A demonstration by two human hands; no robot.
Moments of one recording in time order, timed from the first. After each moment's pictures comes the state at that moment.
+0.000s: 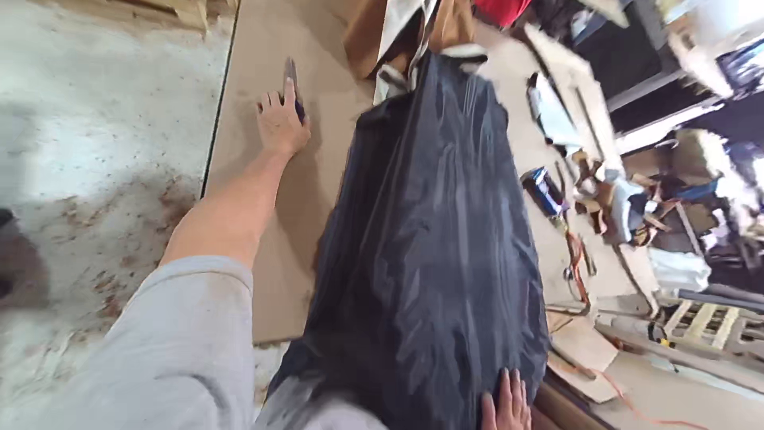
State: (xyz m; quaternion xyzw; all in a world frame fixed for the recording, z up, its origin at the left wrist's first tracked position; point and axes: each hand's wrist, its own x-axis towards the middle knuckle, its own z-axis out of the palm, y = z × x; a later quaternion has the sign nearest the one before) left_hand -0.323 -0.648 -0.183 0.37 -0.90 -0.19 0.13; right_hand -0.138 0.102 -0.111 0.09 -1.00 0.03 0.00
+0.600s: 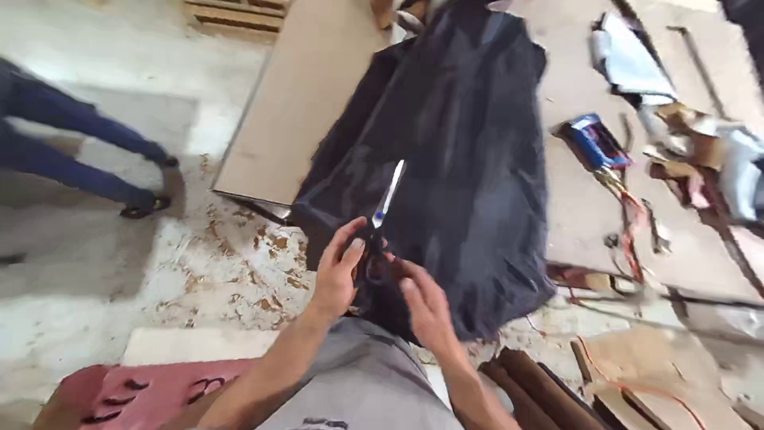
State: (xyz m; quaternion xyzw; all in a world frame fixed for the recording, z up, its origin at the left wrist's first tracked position) left_hand -0.058 -0.092 -0.047 0.23 -0.47 -0.80 0.30; right_hand -0.165 0.067 -0.050 0.37 -0.67 0.56 -0.31
